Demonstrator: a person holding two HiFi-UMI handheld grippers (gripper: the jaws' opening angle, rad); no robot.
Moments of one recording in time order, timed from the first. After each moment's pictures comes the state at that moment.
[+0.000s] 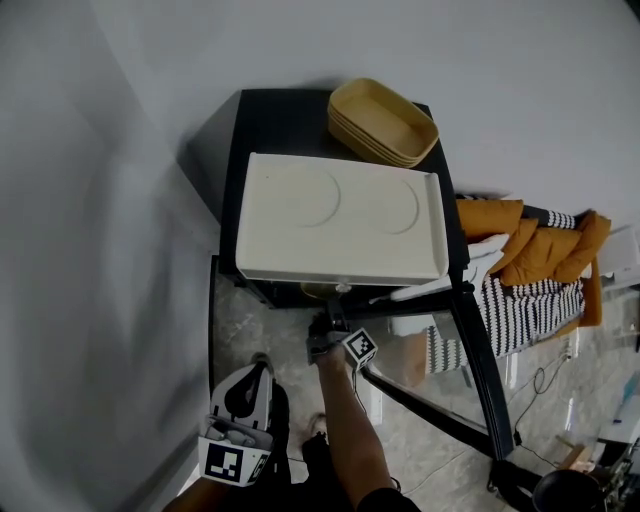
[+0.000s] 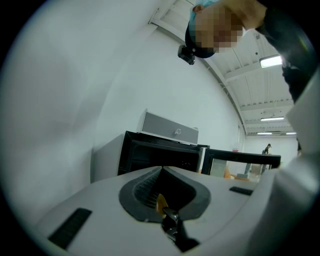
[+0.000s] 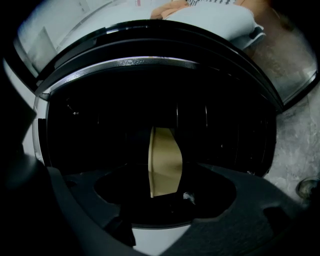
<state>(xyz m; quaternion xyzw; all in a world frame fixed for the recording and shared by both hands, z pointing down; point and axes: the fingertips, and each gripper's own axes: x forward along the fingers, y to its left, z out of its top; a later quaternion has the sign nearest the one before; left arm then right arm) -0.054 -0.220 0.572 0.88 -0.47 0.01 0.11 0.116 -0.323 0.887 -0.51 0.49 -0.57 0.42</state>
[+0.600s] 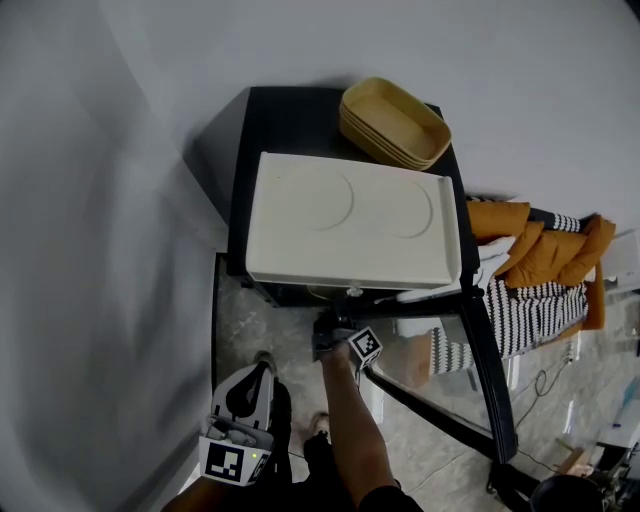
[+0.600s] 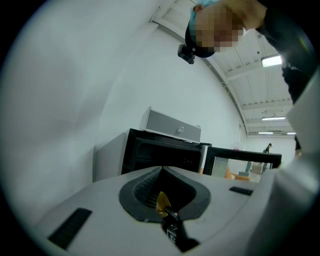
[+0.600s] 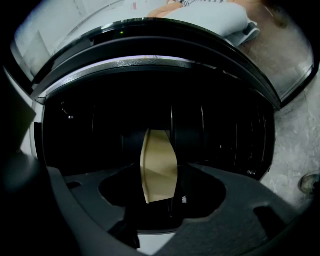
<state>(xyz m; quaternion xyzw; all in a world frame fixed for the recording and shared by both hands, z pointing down) -0.062 -0.226 0.577 0.88 -0.47 0.01 0.12 0.120 -0.332 0.897 -0.51 0.48 -0.57 0.44</state>
